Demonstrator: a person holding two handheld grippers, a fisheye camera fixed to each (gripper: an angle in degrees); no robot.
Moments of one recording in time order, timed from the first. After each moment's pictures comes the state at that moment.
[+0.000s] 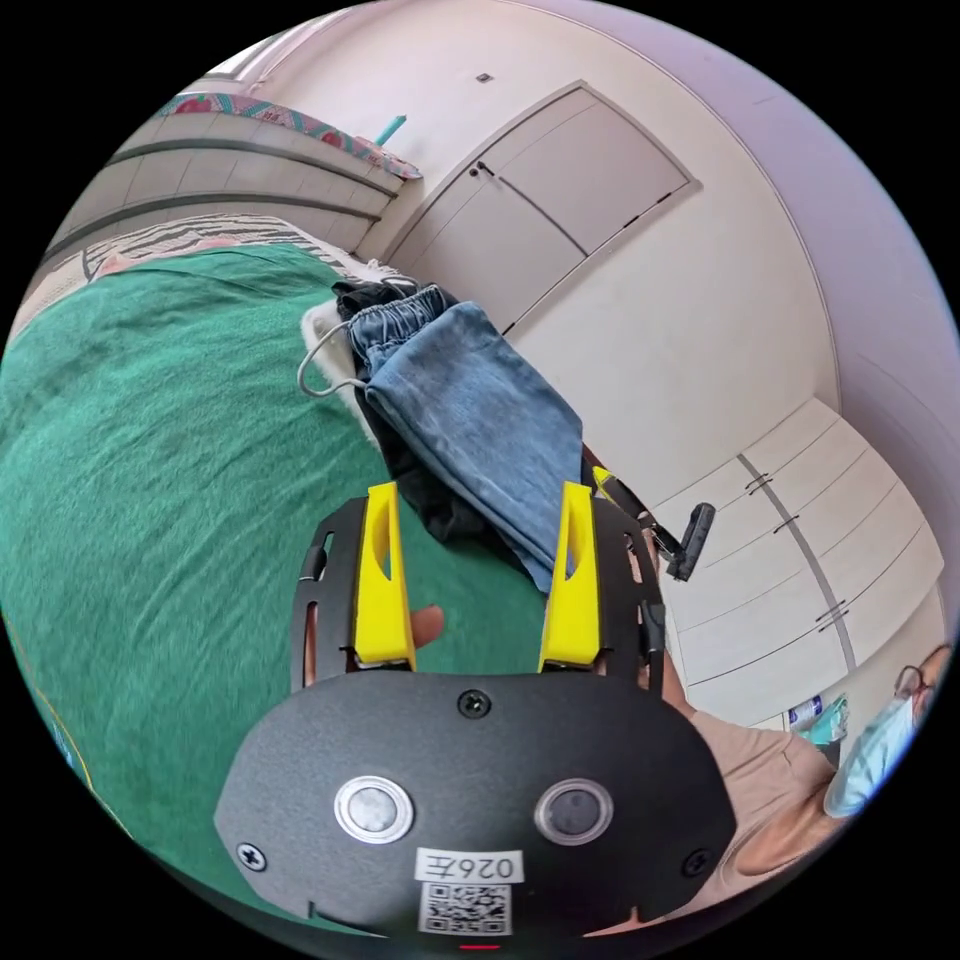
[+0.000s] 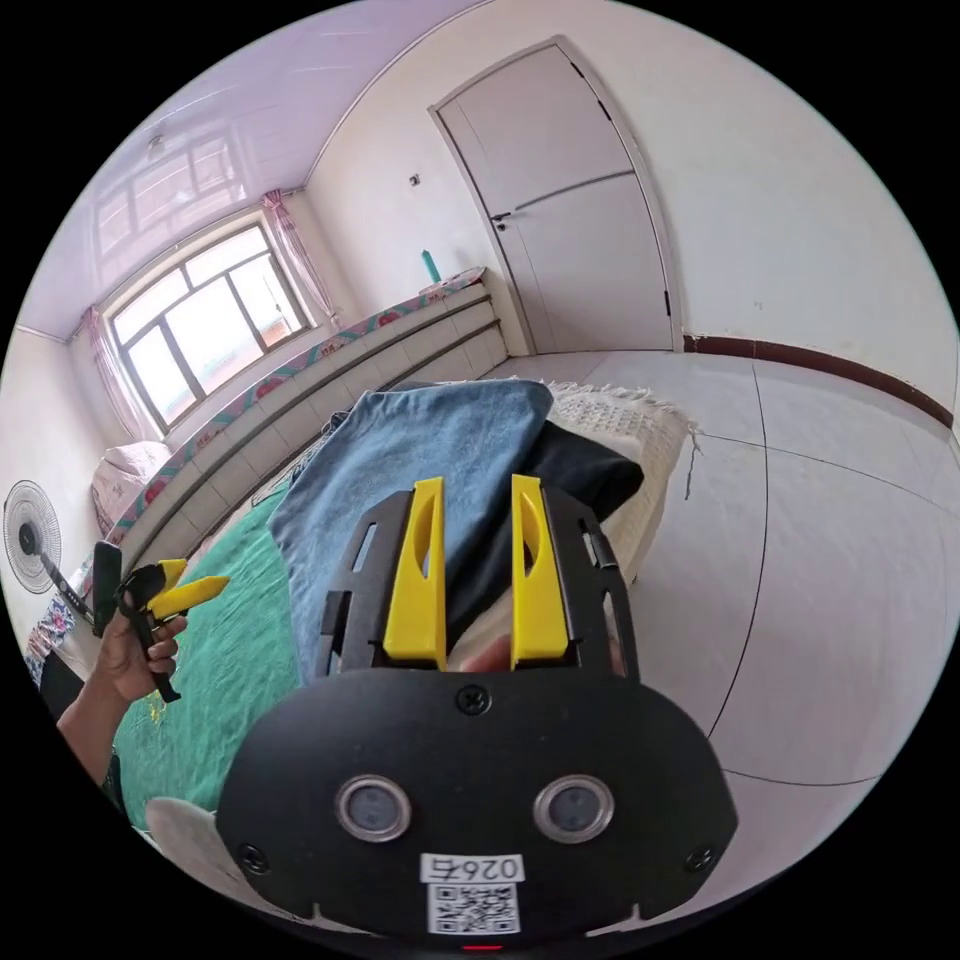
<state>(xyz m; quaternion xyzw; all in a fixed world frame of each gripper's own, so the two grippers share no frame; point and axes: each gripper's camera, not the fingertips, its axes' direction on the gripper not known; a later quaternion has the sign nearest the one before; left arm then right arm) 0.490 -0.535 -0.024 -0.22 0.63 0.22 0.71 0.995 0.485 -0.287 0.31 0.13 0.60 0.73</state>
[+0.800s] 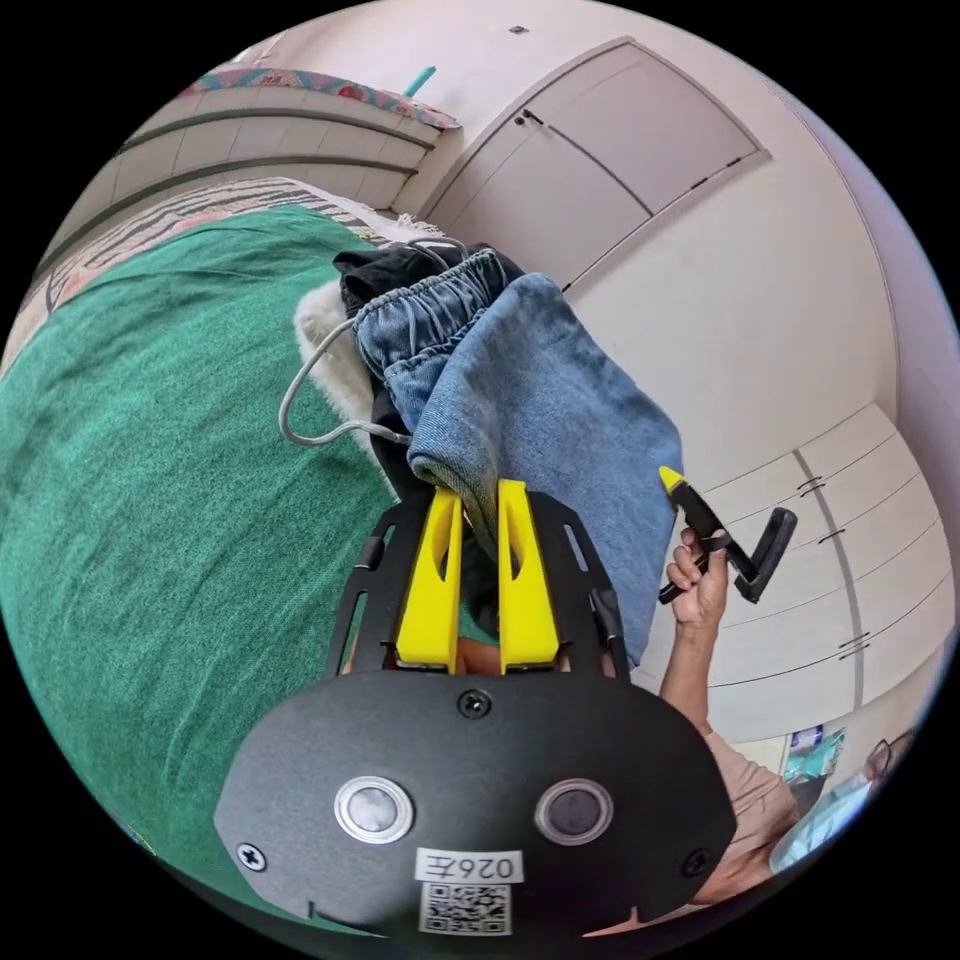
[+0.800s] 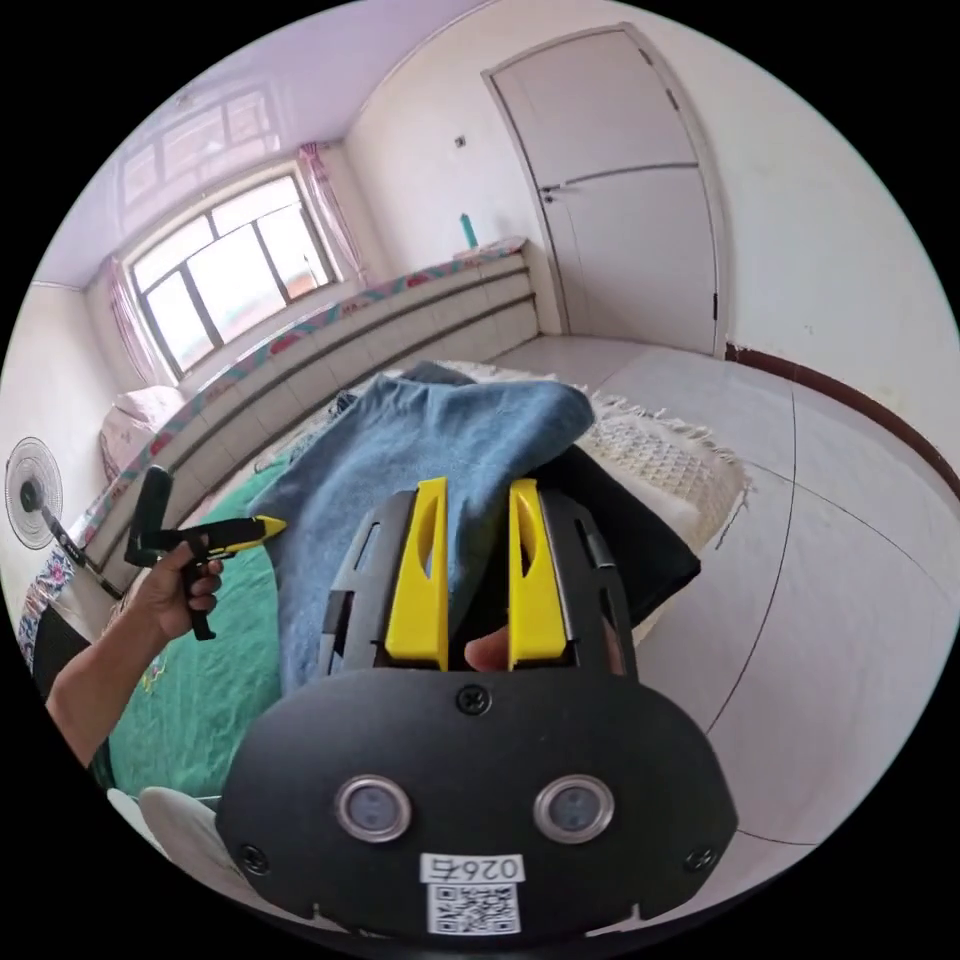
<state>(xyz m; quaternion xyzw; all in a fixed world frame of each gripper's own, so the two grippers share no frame) 0.623 -0.484 0.101 -0.28 0.57 0.24 0.73 1.044 0.526 -0.213 0.26 0.09 0.55 0.79</state>
